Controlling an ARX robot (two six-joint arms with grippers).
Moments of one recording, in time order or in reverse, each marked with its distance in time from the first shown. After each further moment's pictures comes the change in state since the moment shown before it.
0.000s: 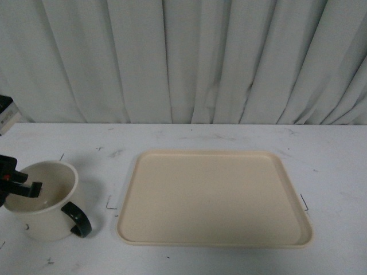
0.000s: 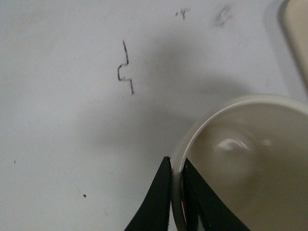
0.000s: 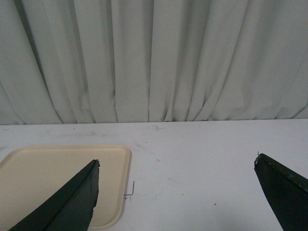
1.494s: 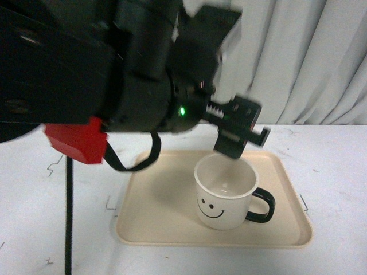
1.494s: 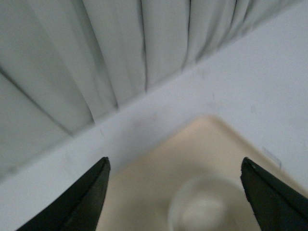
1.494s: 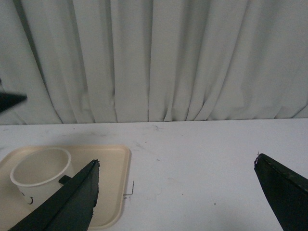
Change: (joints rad) left arm -0.598 0.095 0.317 0.131 -0.064 -0.090; right arm 0.000 0.000 0.000 0.000 0.000 0.000
